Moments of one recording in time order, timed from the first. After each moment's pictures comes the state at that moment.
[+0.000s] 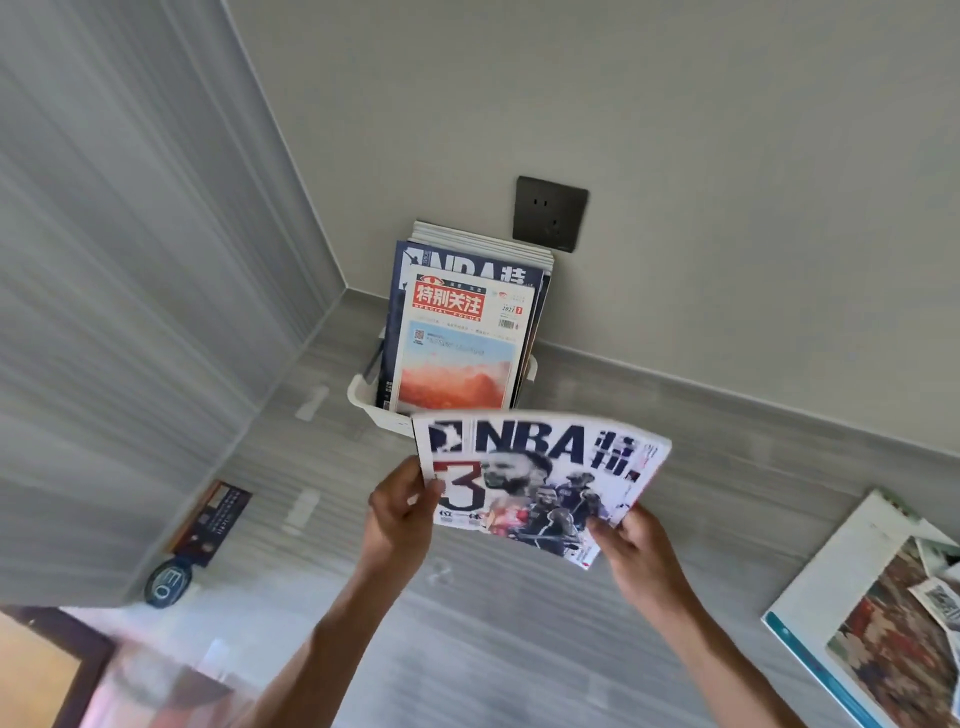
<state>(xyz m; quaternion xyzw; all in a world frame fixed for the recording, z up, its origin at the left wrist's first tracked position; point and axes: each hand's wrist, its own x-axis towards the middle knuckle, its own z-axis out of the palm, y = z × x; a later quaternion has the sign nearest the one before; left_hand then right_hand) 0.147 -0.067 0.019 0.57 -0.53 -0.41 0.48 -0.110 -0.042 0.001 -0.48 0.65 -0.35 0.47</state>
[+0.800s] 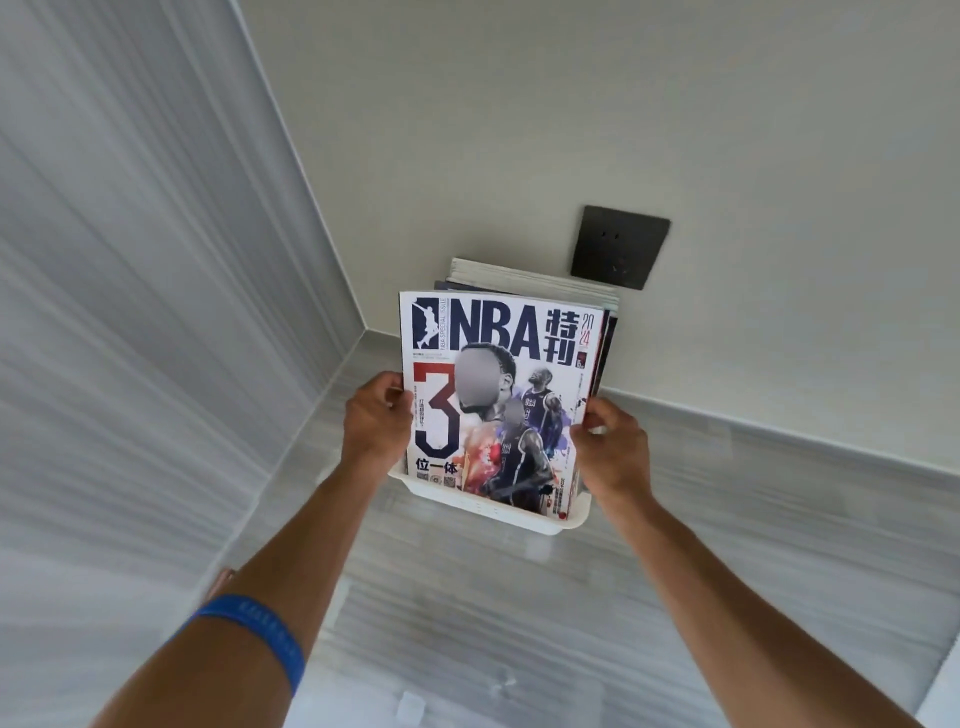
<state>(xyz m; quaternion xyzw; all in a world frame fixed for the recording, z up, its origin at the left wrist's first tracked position) 0.242 -0.274 0.010 0.71 -0.49 -0.33 0.39 -0.006 -0.228 0.007 -0.46 0.73 -0.39 0.32</state>
